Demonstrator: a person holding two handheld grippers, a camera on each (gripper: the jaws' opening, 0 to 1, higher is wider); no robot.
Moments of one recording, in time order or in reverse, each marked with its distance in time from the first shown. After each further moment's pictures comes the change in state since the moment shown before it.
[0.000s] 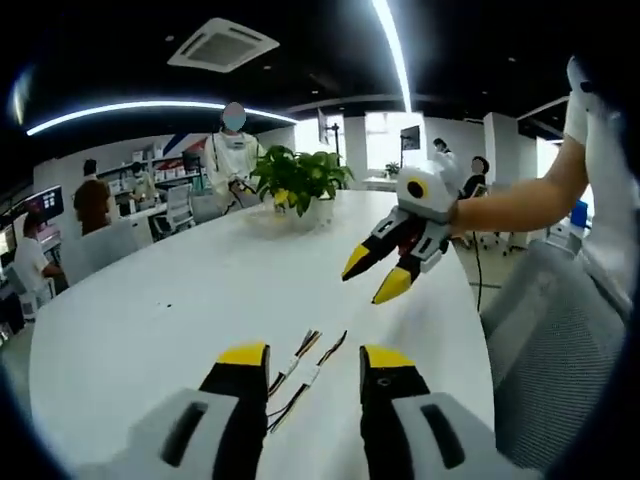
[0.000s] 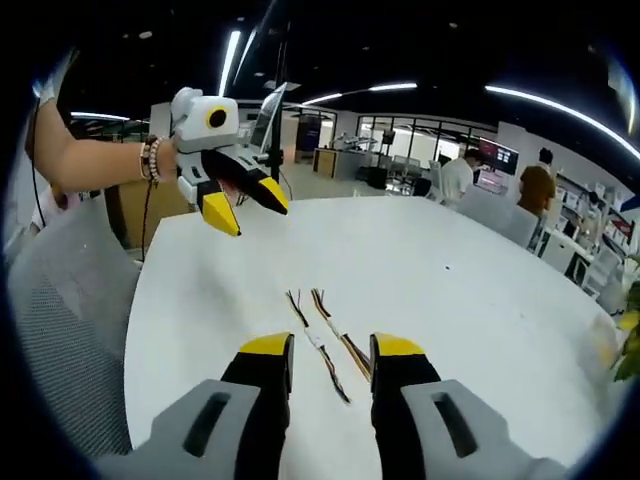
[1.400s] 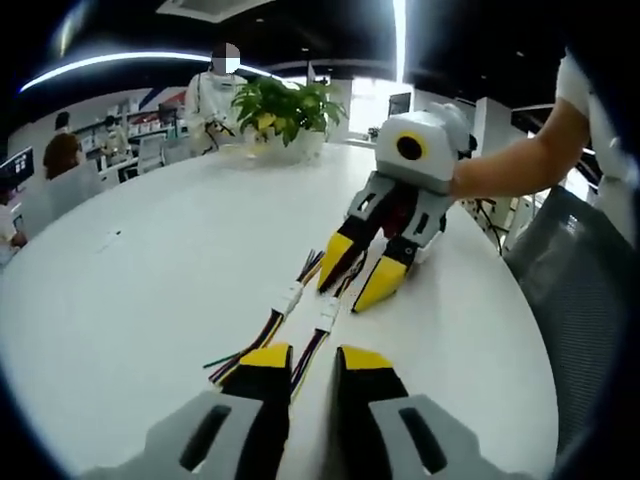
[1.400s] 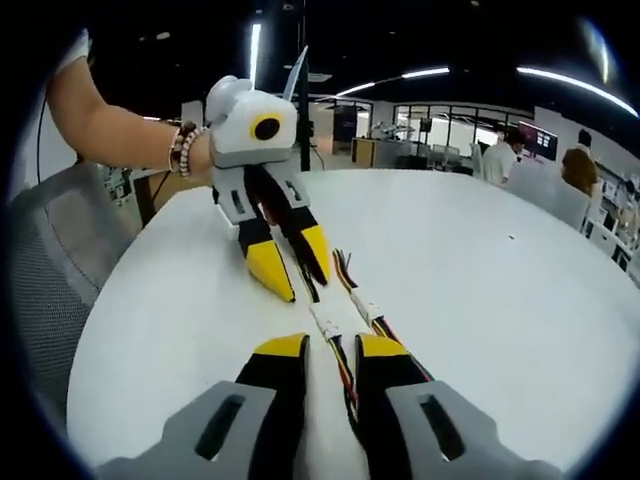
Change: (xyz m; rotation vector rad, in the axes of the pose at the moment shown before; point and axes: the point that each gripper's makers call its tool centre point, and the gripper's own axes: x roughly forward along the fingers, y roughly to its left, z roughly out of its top) left arm 0.091 0.025 -0.118 -0.046 0.211 -0.146; right arm 0.105 0.011 -0.062 0.023 0.036 0.211
